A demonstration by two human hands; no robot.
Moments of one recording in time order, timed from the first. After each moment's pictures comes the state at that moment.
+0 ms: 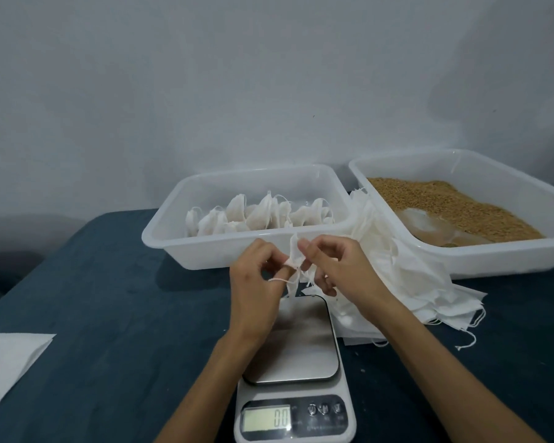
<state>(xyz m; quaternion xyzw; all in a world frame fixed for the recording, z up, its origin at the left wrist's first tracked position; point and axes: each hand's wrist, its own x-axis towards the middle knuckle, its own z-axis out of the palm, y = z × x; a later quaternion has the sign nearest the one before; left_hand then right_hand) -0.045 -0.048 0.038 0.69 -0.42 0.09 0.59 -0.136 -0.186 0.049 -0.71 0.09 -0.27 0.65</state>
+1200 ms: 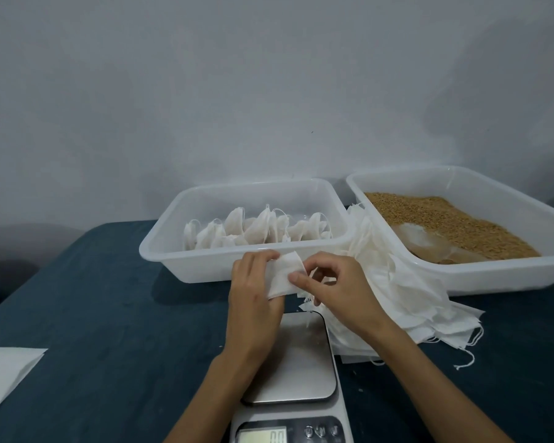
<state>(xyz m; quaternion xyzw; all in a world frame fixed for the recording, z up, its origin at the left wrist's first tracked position) -0.044 -0.049 0.033 0.75 -0.43 0.19 0.46 -0.136 -0.184 0.045 -0.78 0.08 -0.32 0.53</state>
